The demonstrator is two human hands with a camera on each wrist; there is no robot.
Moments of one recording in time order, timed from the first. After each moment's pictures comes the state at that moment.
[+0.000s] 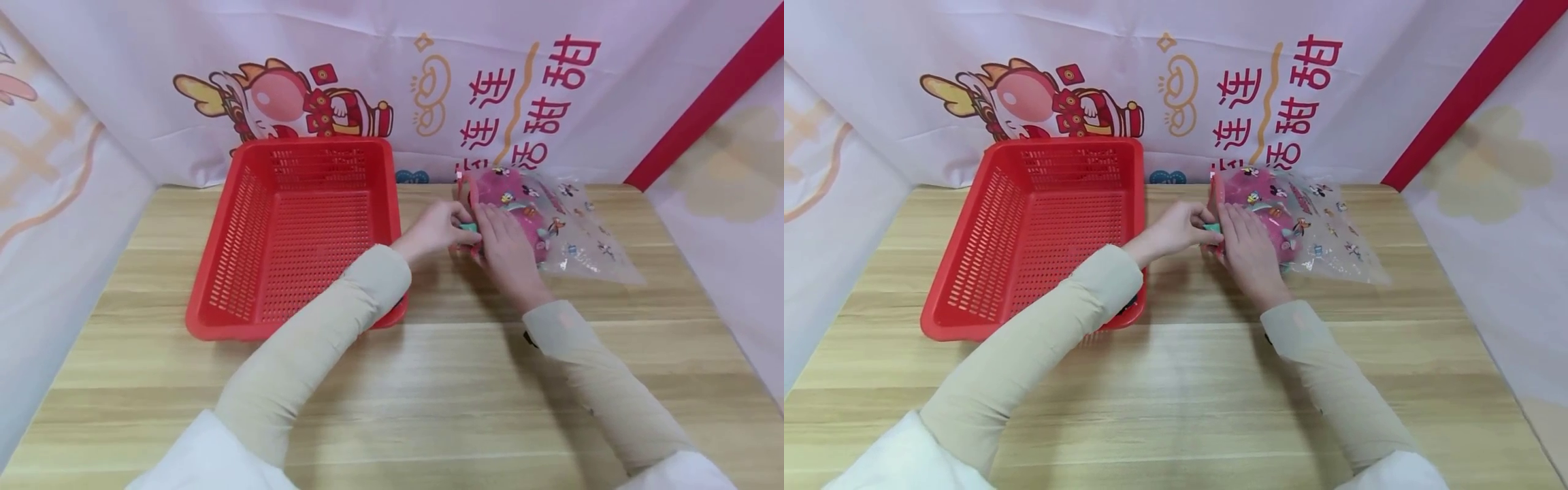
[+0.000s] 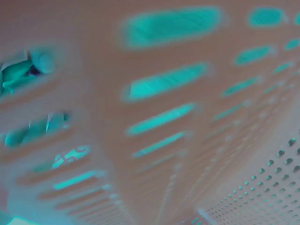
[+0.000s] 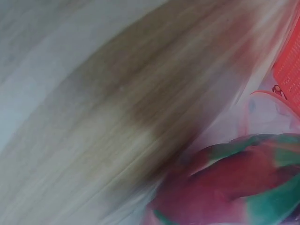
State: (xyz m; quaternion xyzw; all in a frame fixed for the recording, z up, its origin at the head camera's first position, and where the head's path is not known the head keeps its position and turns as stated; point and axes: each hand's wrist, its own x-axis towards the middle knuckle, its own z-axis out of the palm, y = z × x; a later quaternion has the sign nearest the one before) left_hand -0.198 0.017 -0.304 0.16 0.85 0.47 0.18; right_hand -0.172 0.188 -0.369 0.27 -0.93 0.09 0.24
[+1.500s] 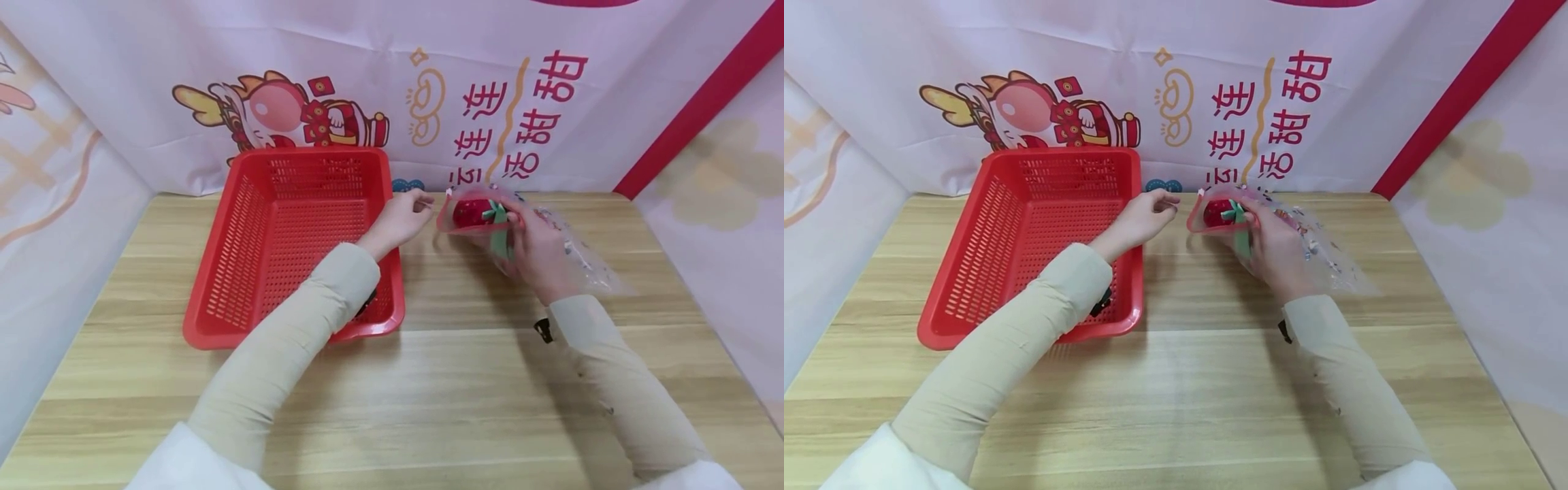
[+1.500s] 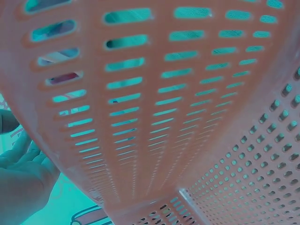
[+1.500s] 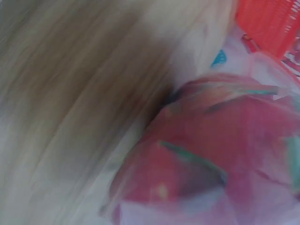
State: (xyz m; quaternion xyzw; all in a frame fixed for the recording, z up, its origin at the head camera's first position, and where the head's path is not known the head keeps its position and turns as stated) left_hand -0.208 -0.016 -0.291 0.08 0.89 0.43 0.14; right_hand -0.167 0.211 -0.328 0.15 -0.91 0.25 0.28
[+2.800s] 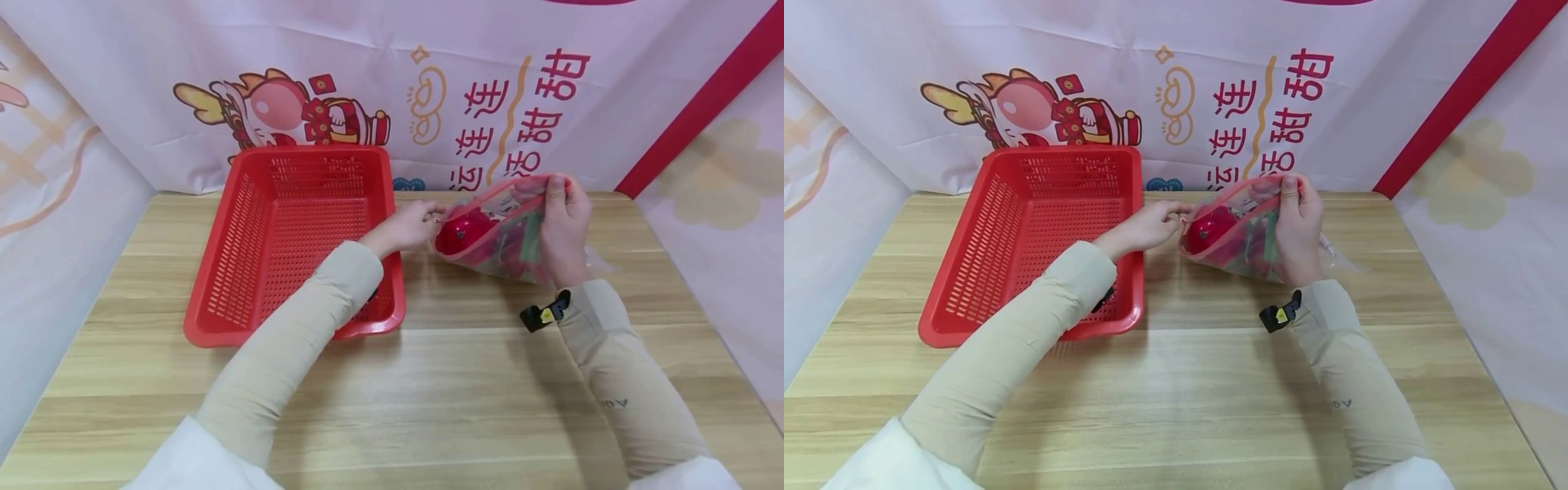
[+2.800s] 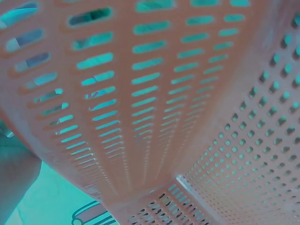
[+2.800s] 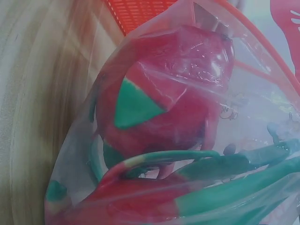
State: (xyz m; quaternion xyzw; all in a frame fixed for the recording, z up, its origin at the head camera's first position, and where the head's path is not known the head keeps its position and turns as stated) left_hand -0.211 -0.012 -0.299 0.19 0.90 0.35 0.20; right_hand -0.180 0.211 -0.287 -0.03 -0.67 0.72 0.17
